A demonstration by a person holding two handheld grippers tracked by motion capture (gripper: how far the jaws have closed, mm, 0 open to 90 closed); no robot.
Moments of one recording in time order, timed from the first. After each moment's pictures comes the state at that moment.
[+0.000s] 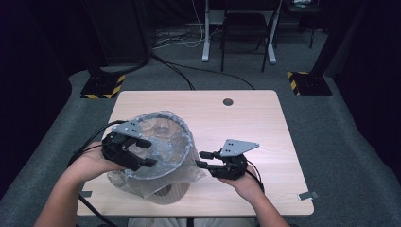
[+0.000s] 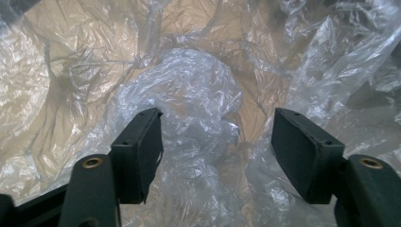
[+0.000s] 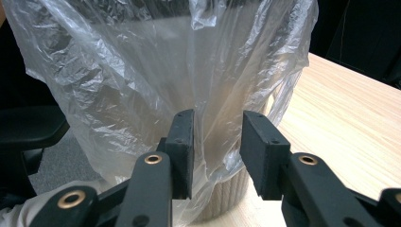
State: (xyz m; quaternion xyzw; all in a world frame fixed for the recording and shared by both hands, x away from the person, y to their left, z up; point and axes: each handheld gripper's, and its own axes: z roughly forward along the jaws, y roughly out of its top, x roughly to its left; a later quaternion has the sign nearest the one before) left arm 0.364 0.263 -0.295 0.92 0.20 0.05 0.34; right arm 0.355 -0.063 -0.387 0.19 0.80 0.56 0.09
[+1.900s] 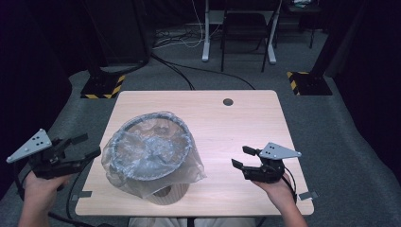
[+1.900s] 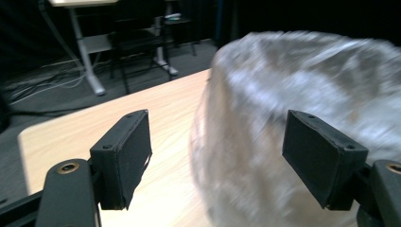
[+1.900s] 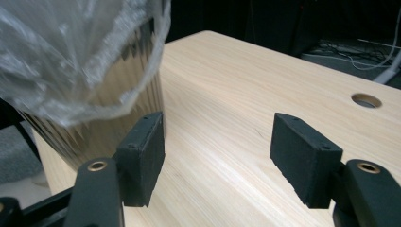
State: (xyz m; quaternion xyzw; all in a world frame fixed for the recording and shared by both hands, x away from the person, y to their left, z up) left arm 0.311 0.419 -0.331 0.72 0.35 0.24 0.54; right arm 0.342 -0.156 -0.397 0.31 0.77 0.53 0.18
